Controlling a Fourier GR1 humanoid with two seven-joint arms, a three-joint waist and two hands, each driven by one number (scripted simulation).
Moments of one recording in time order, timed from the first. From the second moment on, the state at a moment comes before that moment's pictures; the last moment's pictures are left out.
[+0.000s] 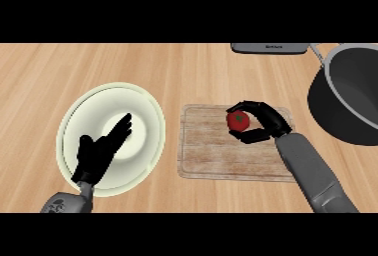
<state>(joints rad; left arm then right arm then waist) -0.09 0.21 -0.18 -1.39 0.10 -0.07 0.14 -0.67 -0.17 0.08 -0.46 0.12 0.27 -0.45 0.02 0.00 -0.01</state>
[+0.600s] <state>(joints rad) -0.06 0.23 -0.13 -1.40 0.11 -0.06 0.15 -0.55 -0.34 -0.10 -0.37 0.00 0.31 -0.72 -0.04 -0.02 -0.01</state>
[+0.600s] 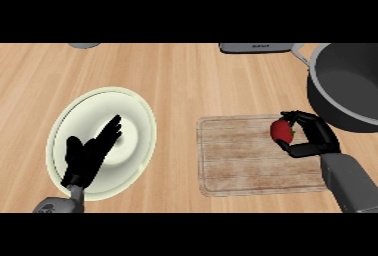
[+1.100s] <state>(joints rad) -0.05 0.22 -0.13 -1.39 0.11 -0.07 0.13 -0.19 -0.73 -0.34 -0.28 -0.15 0.29 -0.88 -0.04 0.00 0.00</state>
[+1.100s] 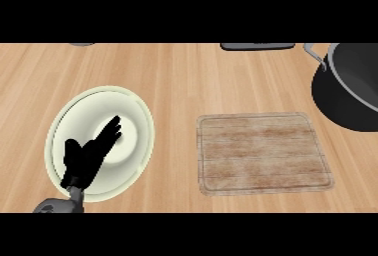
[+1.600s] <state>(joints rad) -0.09 0.19 -0.13 -1.36 0.08 -0.08 0.13 -0.09 -0.84 -0.38 -0.34 -0.16 0.19 -0.94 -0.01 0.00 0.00</state>
